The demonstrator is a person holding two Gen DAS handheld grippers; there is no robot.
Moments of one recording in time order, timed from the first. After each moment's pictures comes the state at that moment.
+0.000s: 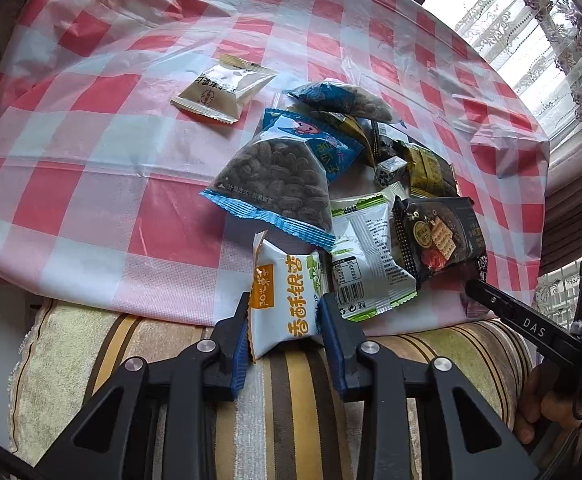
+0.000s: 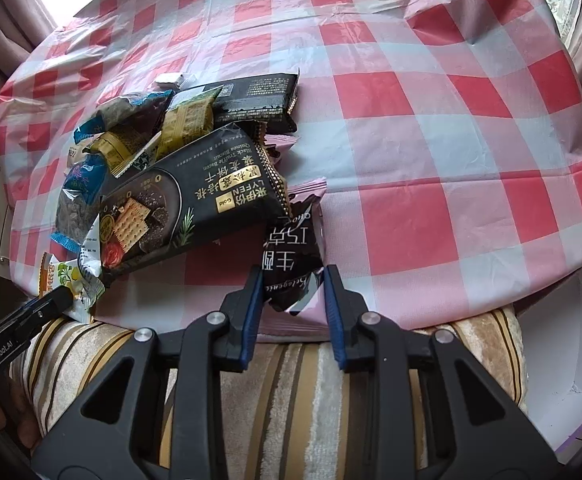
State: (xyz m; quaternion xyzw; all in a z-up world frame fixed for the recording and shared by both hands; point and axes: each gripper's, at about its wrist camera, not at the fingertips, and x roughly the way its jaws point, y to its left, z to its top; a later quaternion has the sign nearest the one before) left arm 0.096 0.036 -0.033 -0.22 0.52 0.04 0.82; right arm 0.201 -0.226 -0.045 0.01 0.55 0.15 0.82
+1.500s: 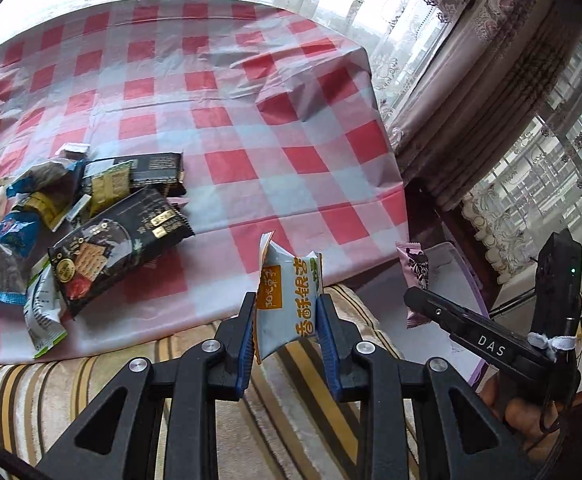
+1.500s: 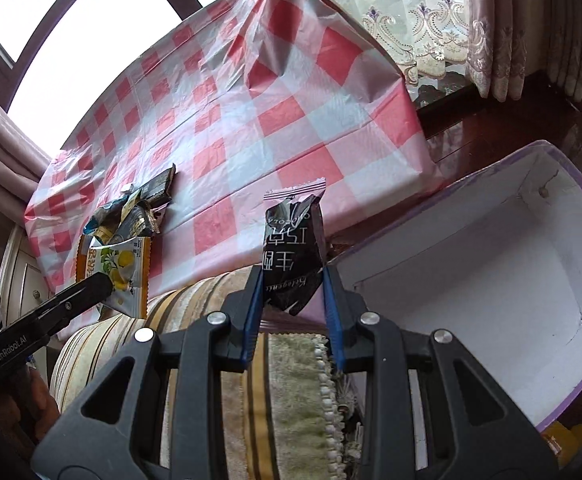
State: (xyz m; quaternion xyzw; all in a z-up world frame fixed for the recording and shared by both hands) left arm 0.123 -0.196 0.040 -0.09 0.49 -0.17 0.85; right arm 0.128 -0.446 -0.014 0.19 0.48 0.07 0.85
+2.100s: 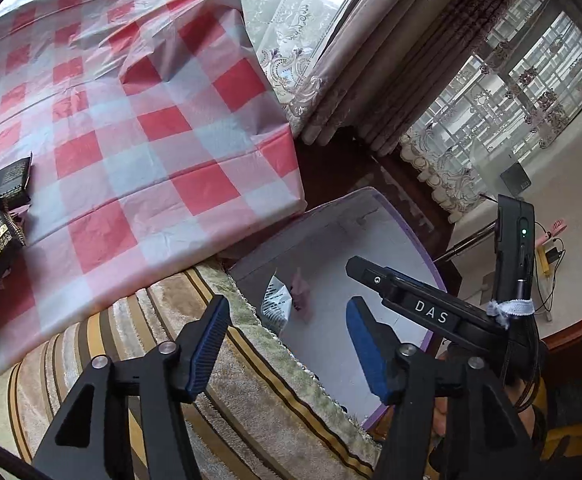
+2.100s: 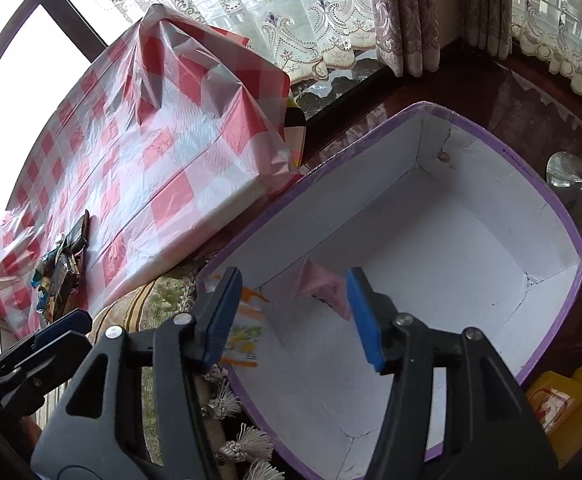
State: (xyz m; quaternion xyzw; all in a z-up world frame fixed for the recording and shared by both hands) left arm 0.123 -0.294 0.027 -0.06 0.52 -0.29 0.80; right arm 0.115 -0.515 -0.031 0.21 0.48 -0.05 0.85
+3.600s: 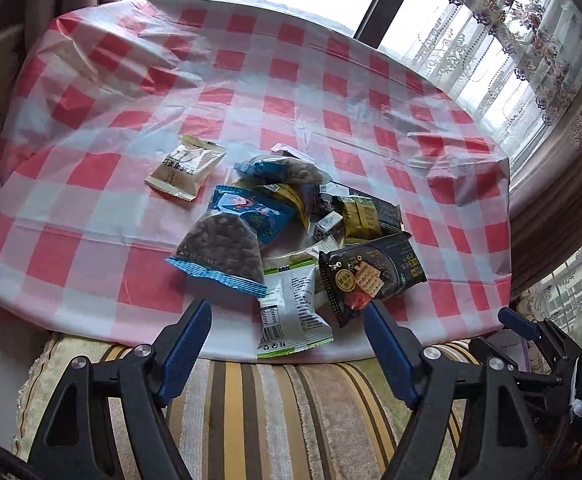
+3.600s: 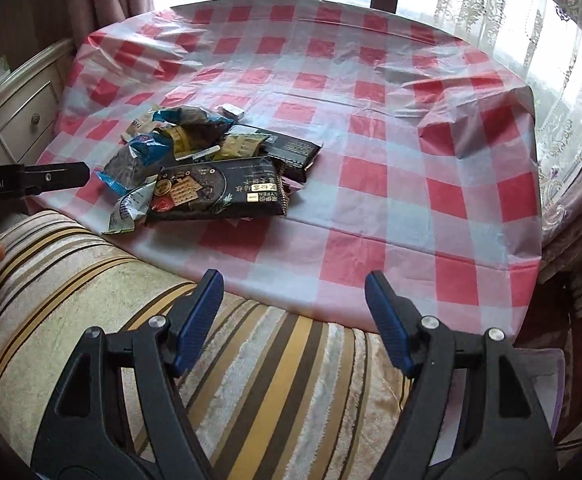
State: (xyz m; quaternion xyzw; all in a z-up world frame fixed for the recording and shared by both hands) left arm 0.087 0.010 0.024 -0.19 0.44 0.02 0.88; right arm 0.135 -0.243 0.010 -0.17 0.40 0.26 0.86
